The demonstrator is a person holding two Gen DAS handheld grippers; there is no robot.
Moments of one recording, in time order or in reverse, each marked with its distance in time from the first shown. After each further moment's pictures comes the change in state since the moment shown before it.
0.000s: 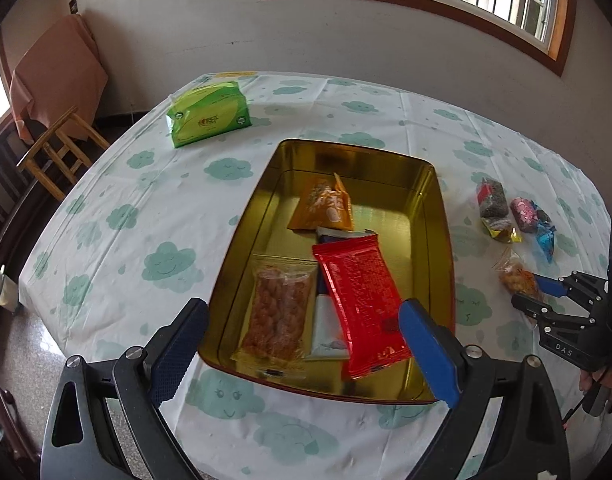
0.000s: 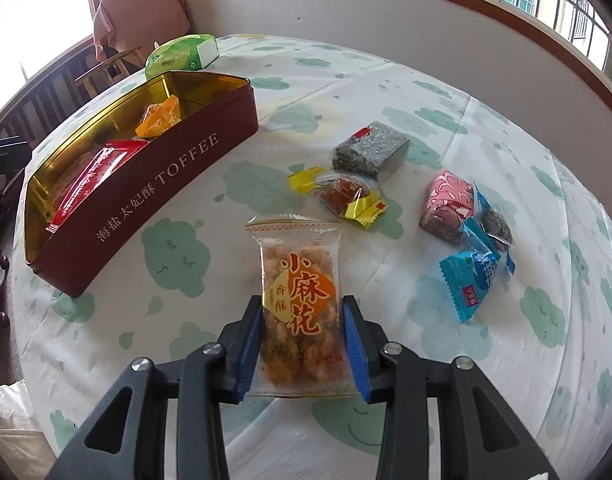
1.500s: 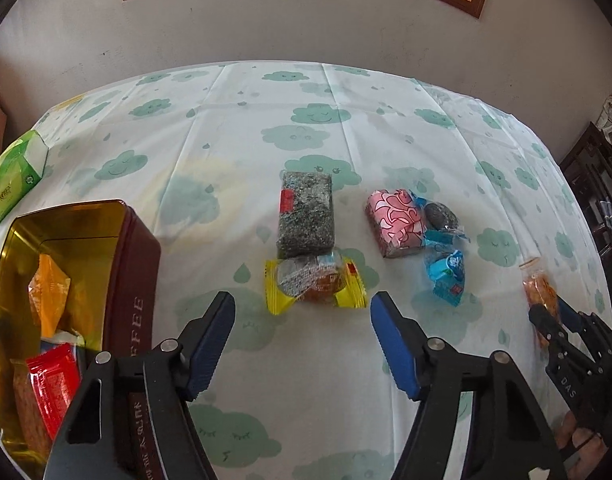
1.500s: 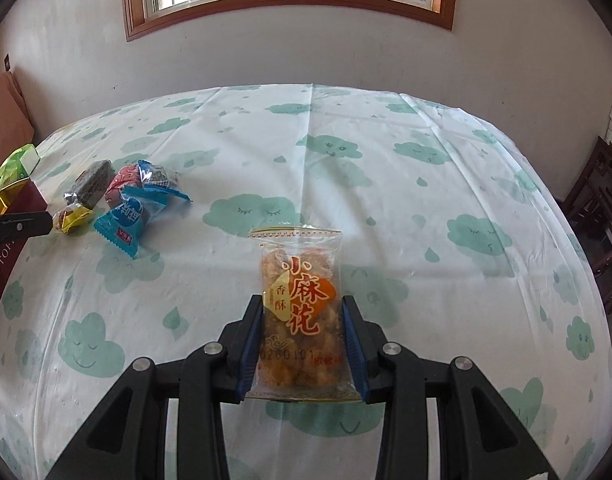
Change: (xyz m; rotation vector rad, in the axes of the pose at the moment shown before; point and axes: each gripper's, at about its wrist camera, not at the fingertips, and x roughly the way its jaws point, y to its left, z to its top) left arm 0.100 -0.208 0.054 0.192 0.079 -0.240; right arm -0.055 -0.149 -0.104 0.501 -0.119 -0.380
